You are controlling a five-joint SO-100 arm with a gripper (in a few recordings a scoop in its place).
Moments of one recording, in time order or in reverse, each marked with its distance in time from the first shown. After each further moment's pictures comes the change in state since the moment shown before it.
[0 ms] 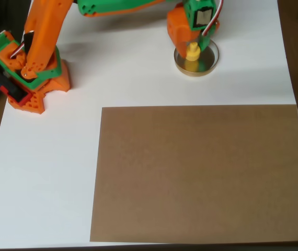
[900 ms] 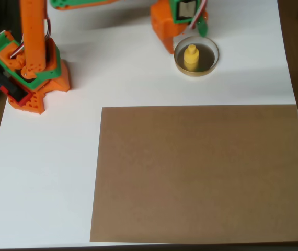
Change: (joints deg) arm 2.8 22.3 17.9 3.3 -9.8
